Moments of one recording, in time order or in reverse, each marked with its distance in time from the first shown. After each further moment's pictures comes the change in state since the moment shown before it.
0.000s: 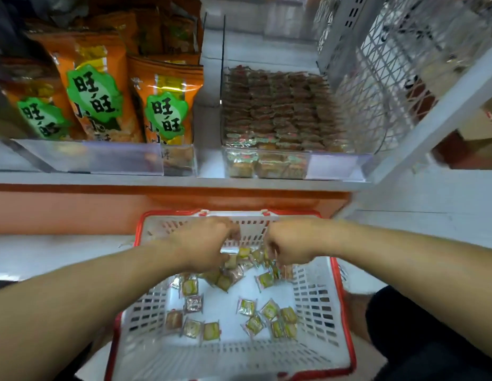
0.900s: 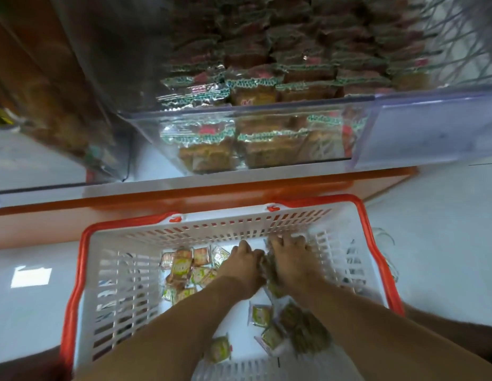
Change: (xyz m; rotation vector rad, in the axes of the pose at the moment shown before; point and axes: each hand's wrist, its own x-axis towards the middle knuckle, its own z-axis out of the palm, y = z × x) left_hand 0.156 -0.019 0.227 -0.225 -0.199 -0.228; right_hand 0.195 0.044 0.221 0.310 0.257 0.455
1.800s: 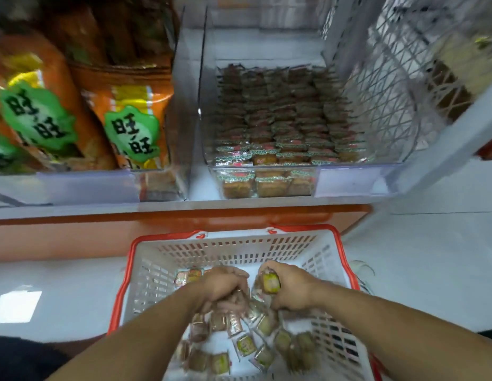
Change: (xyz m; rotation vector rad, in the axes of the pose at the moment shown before) left_hand -0.091 -0.008 -0.084 -1.176 -0.175 -0.320; right_hand -0.076 -0.005 -0.114 0.531 -0.258 -0.243
